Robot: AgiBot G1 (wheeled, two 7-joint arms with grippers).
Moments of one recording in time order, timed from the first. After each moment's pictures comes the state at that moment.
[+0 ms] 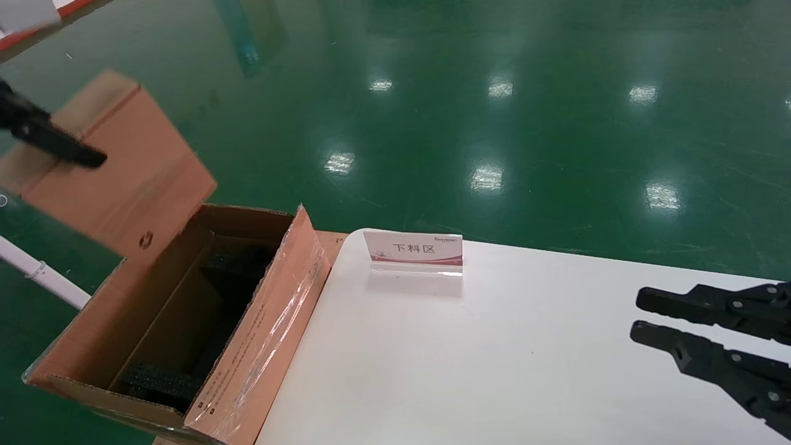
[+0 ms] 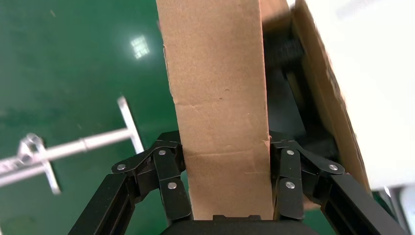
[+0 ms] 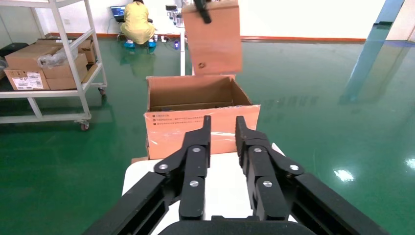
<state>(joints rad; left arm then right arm) -2.82 0.72 2.09 -0.74 1.39 1.60 -0.96 1.08 -0.61 -0.29 1.28 -0.72 -1.49 0.18</state>
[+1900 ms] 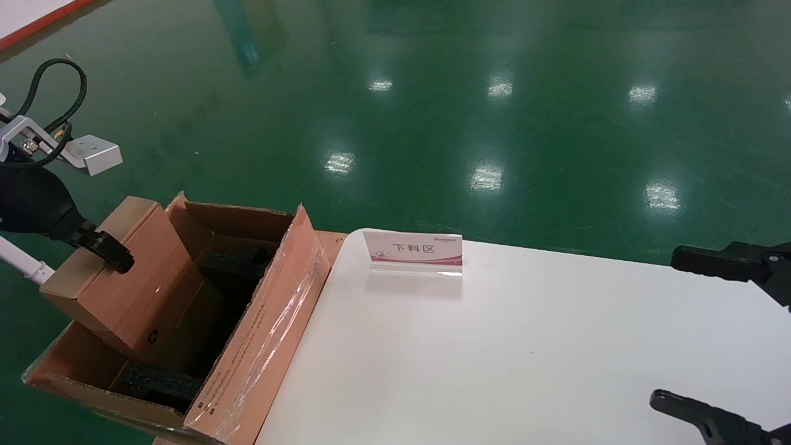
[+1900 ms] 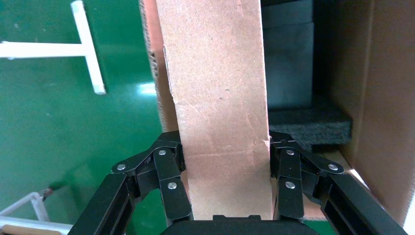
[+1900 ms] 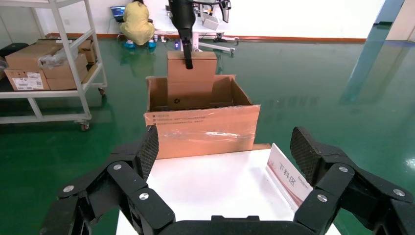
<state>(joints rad) -2.56 0.70 2.48 -0.70 1.15 1.33 -1.14 1.08 -0.61 -0.29 1.28 -0.72 -1.49 0.18</state>
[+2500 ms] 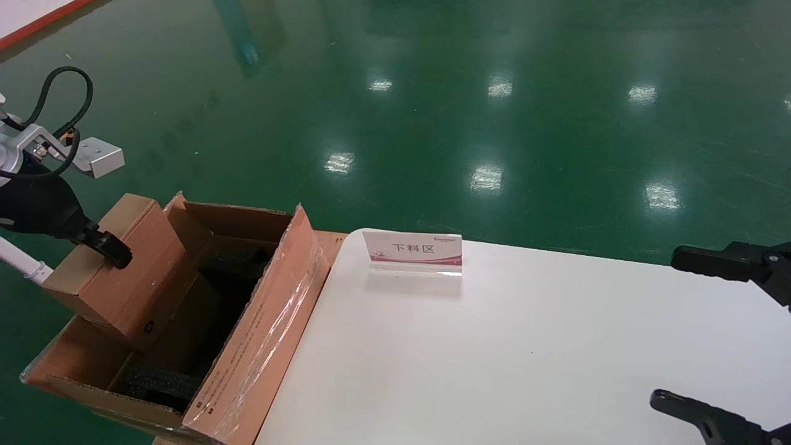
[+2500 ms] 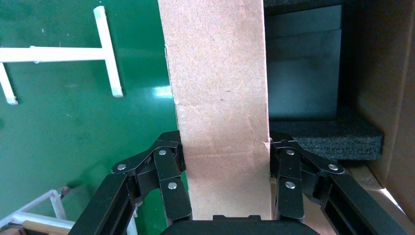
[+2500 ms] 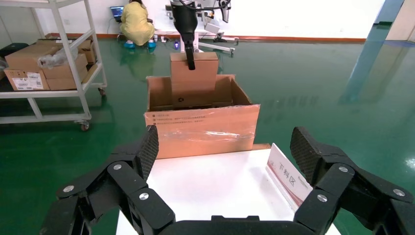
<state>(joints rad) -2.52 0.71 2.49 -0.72 1.19 1.23 -1.18 1.08 -0.61 -0.30 1.28 -0.72 -1.49 0.18</state>
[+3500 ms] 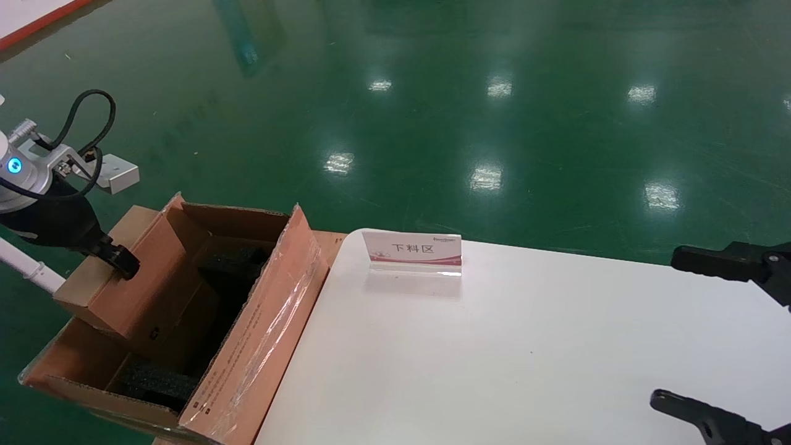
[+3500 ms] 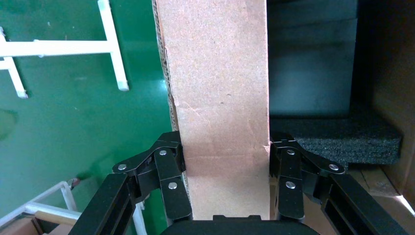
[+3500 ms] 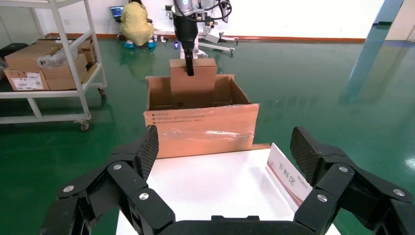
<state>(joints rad) -2.44 0.72 2.51 -0.75 1.22 1.17 -1.25 1.08 -0.60 -0.30 1.28 -0.72 -1.49 0.18</state>
